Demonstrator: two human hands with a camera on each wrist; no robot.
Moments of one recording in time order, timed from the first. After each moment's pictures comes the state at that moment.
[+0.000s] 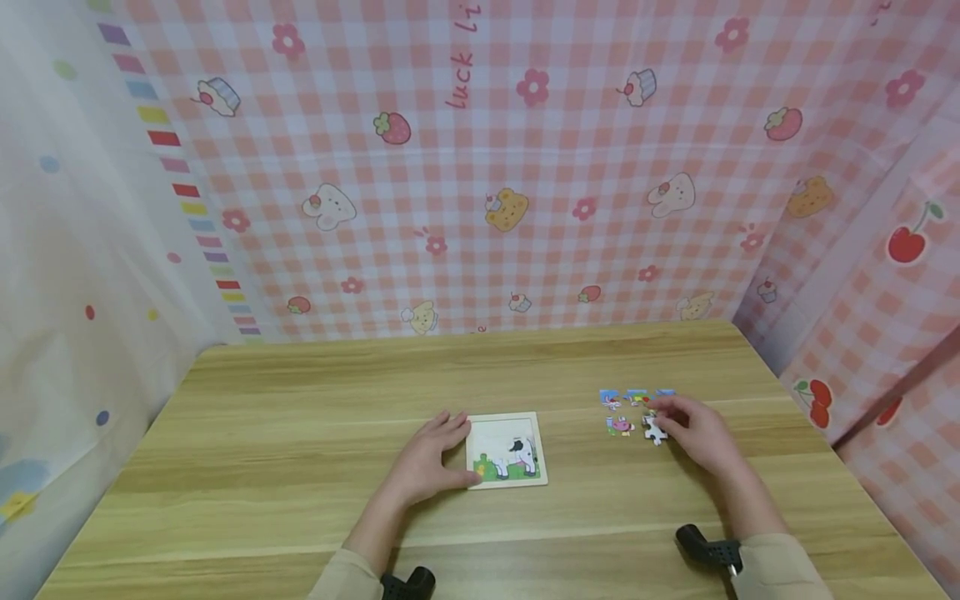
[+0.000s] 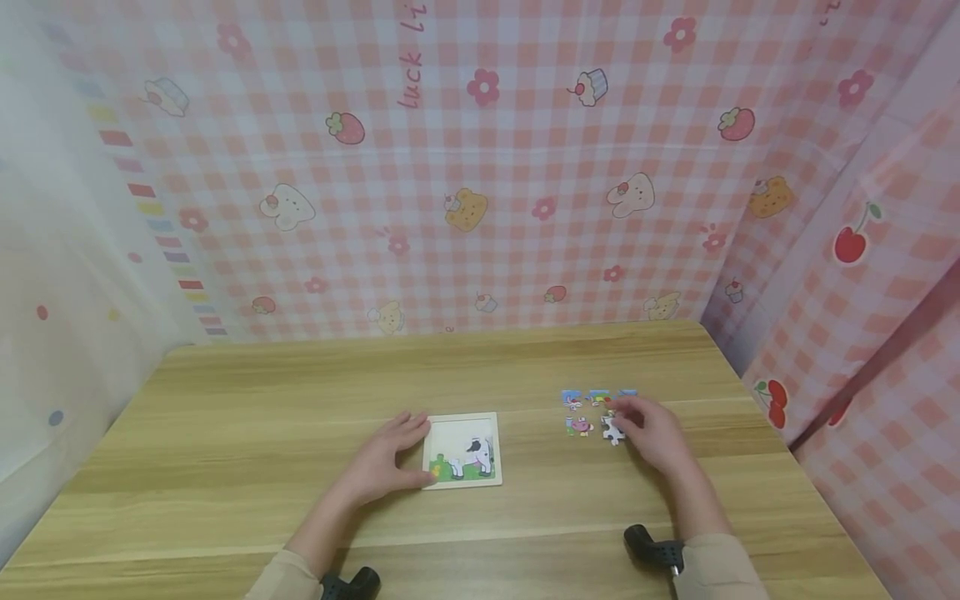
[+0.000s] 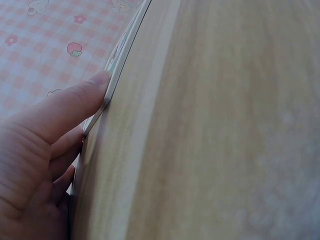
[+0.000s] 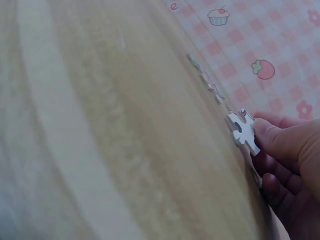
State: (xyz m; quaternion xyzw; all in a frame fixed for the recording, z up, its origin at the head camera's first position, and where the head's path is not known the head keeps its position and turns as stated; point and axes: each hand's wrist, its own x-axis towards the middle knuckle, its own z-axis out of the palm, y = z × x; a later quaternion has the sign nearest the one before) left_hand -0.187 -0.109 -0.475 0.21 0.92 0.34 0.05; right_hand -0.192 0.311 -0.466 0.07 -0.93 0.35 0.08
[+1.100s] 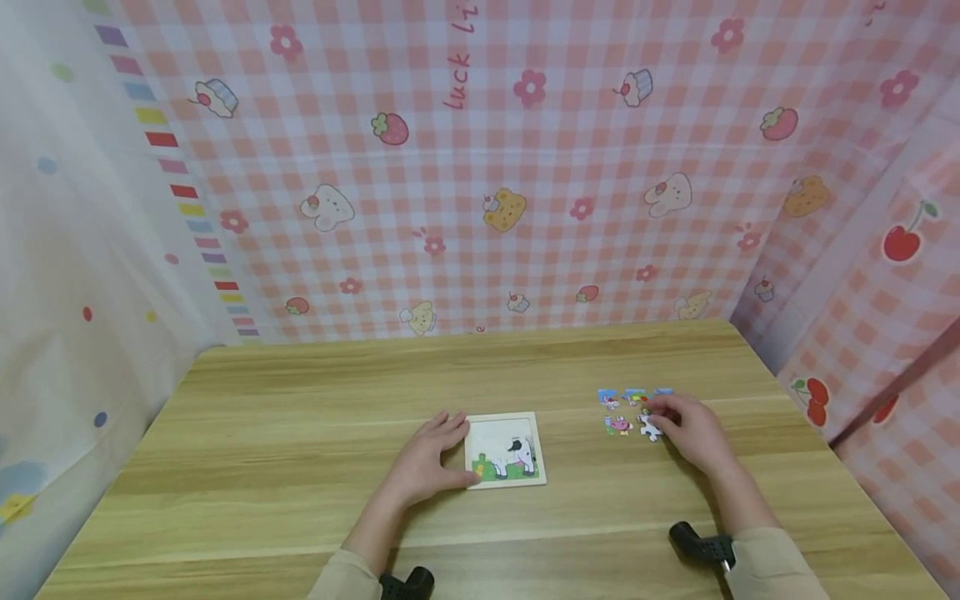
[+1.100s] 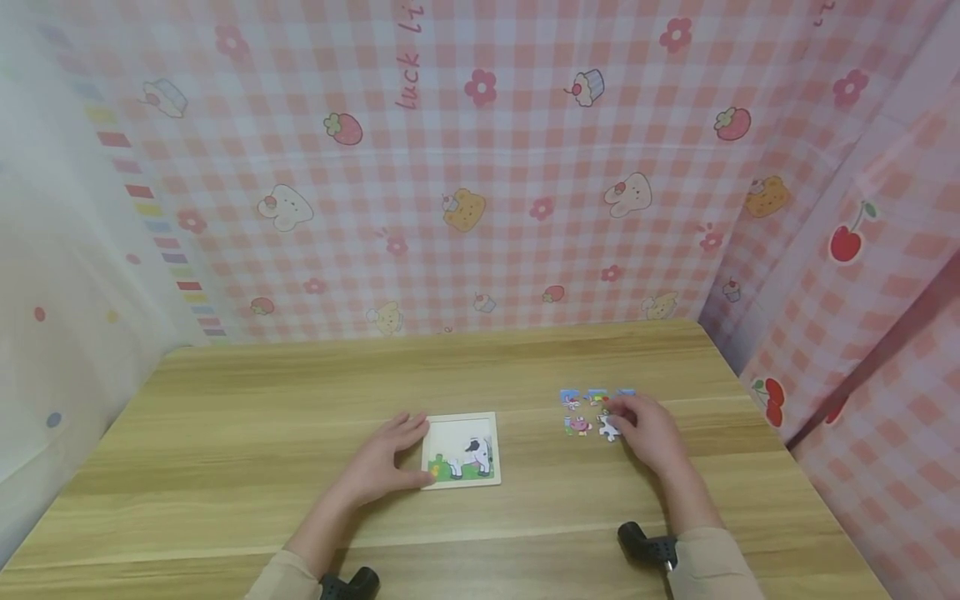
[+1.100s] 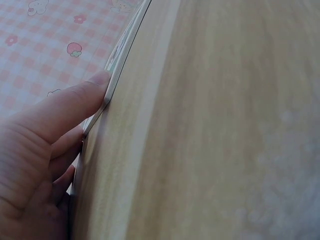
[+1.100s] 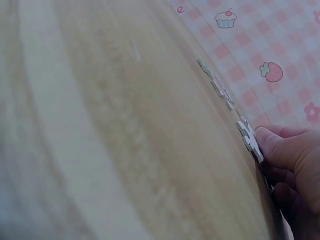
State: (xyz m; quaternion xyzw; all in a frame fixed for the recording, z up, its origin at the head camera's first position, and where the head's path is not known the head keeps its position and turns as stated) left_hand -0.185 -0.109 -0.473 0.21 0.91 0.35 0.05; right_hand -0.199 0.309 -0.474 0.07 -0.94 0.30 0.11
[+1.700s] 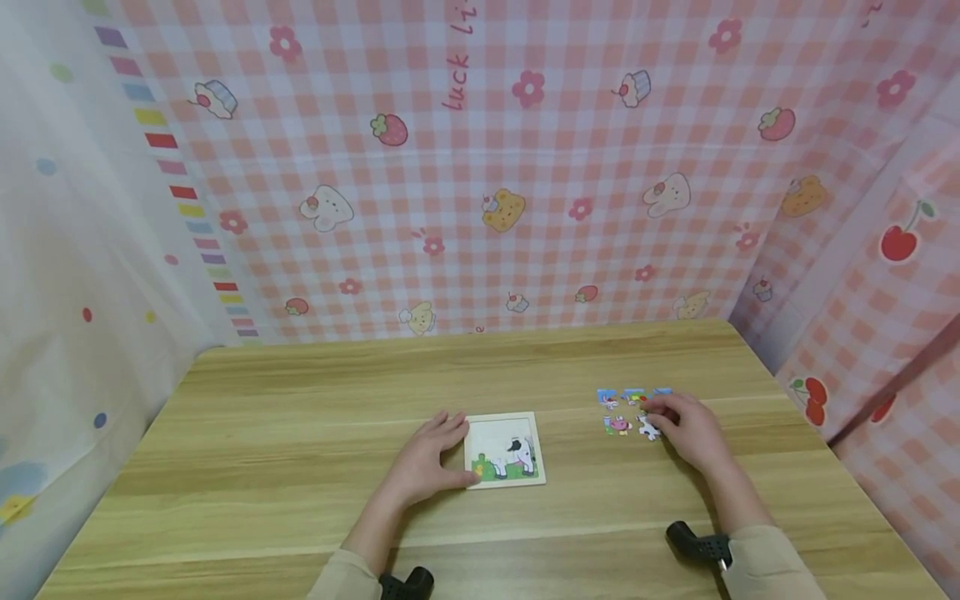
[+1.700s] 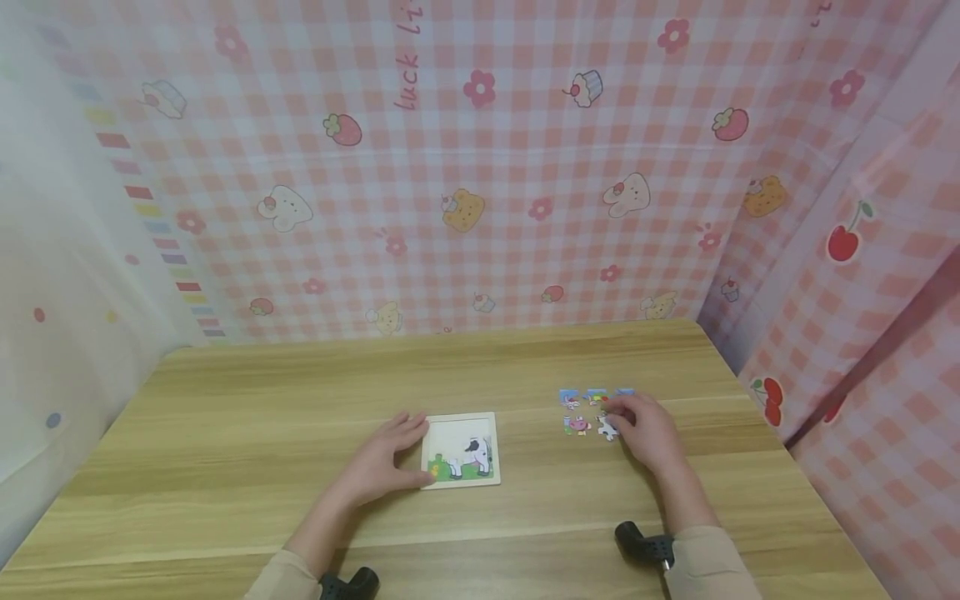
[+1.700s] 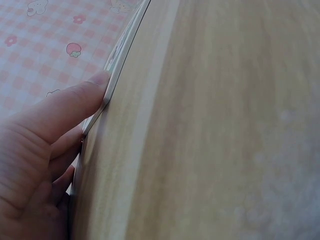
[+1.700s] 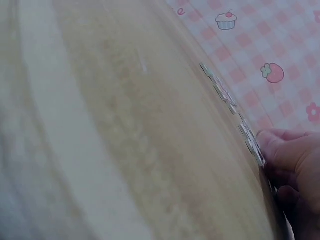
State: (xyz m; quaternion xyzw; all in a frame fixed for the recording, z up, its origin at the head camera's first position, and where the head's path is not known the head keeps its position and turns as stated) left_hand -0.186 -0.108 -0.473 0.21 0.91 0.34 0.05; right_hand -0.198 0.308 -0.477 0.07 -0.94 0.30 0.13
